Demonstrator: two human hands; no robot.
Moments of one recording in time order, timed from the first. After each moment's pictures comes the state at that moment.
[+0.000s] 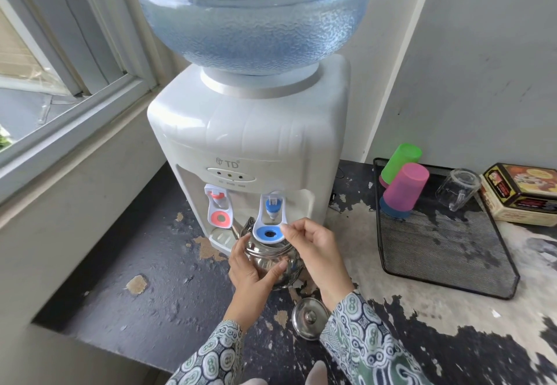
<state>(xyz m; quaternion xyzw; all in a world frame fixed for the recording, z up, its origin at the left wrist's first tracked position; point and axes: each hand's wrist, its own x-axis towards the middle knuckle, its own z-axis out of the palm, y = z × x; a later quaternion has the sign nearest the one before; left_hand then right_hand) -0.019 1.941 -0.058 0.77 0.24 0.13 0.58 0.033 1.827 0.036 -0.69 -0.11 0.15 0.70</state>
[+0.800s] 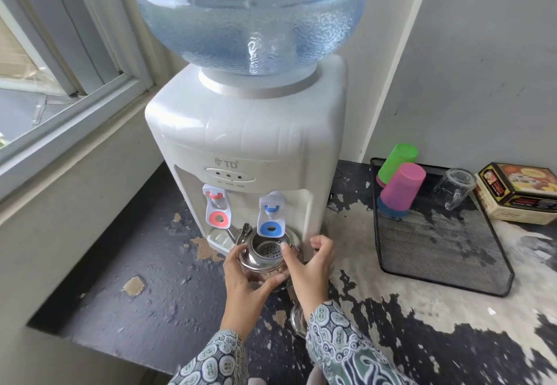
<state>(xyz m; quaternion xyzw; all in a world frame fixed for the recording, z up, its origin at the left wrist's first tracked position) -0.031 1.947 -0.069 0.75 0.19 0.16 0.61 0.024 1.842 -0.030 -0.80 0.04 -0.02 0.60</state>
